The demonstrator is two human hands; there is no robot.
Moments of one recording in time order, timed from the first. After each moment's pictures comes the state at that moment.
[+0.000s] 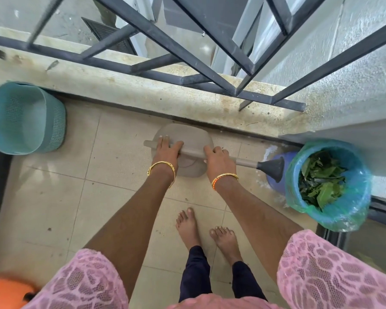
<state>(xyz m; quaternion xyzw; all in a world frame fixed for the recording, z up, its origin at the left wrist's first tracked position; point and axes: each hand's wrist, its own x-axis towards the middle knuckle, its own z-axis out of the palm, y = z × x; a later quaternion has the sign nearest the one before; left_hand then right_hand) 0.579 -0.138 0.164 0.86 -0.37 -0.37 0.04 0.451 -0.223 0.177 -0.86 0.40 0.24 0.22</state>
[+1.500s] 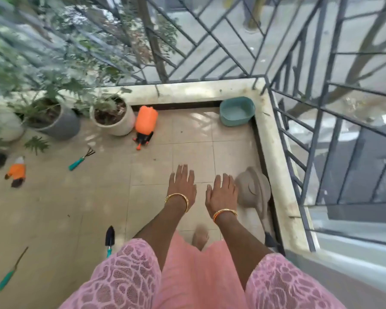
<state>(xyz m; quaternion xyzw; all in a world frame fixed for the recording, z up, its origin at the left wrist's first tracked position) 0.312 0.093 0.553 0.96 0.11 -0.25 0.02 0.335 -0.032 0.551 -0.97 -0.12 0.21 0.10</state>
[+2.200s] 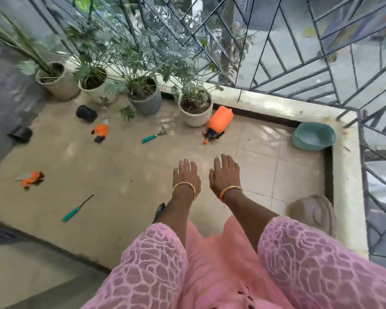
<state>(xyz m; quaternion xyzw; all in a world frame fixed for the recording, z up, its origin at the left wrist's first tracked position) 0.124 0.305 0.585 0.91 0.35 -0.21 0.06 0.210 0.214 0.588 -0.90 -0.40 0.15 0.05</state>
